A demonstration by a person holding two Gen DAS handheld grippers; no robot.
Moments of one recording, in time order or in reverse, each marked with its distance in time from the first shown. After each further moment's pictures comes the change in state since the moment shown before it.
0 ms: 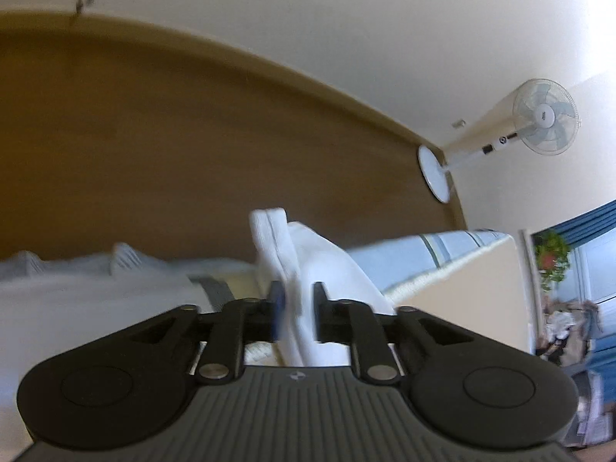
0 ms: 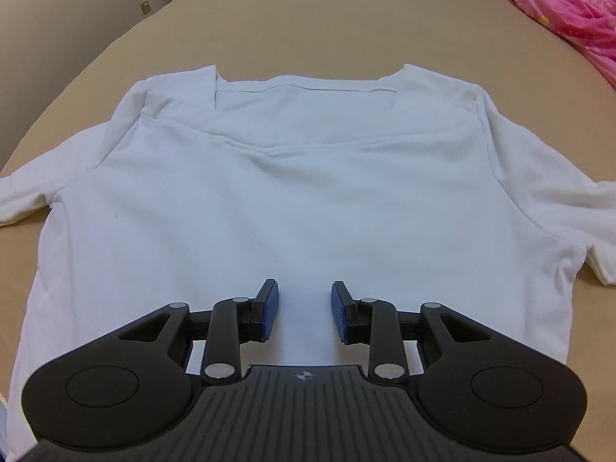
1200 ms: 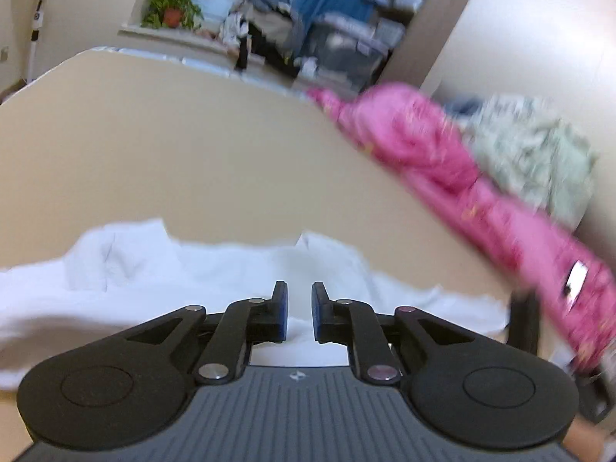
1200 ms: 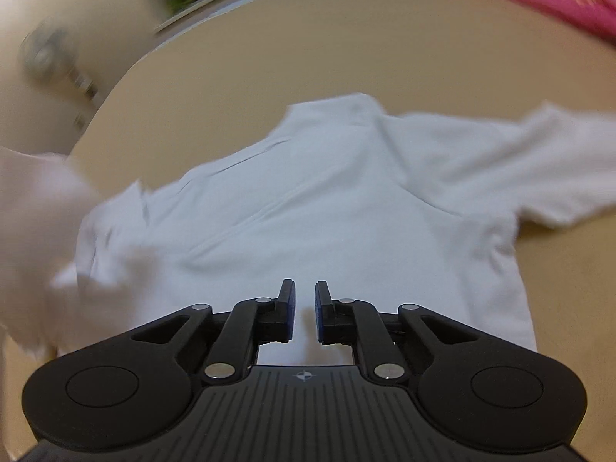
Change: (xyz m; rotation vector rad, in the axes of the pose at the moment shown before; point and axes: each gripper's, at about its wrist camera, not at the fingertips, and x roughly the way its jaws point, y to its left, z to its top) left arm -0.127 -0.272 -0.417 1.234 0.374 -0.654; right arm -0.022 -0.078 0.012 0.453 -0.114 0.018
